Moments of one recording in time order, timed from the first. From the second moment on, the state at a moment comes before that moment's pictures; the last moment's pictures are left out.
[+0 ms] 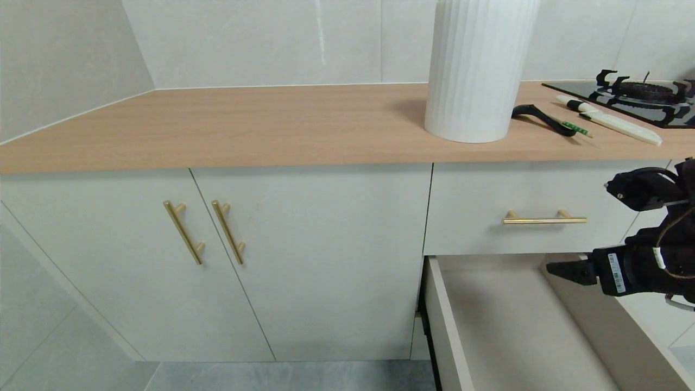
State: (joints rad) left arm 0.00 0.00 0.00 0.00 0.01 0.00; right arm 0.31 1.37 -0.89 0.19 -0.13 0.07
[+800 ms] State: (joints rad) left arm 0.00 0.00 0.00 0.00 0.01 0.00; right arm 0.22 1.38 -0.86 0.07 -0.08 0.00
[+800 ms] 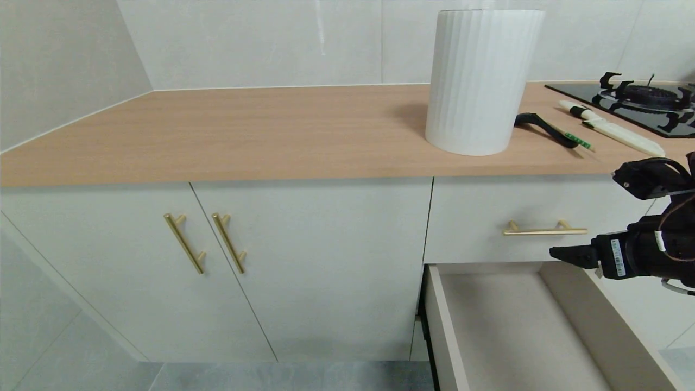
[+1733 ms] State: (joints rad) left arm 0.00 0.00 0.00 0.00 0.01 0.00; right arm 0.22 1.39 -0.86 0.07 -0.08 0.00
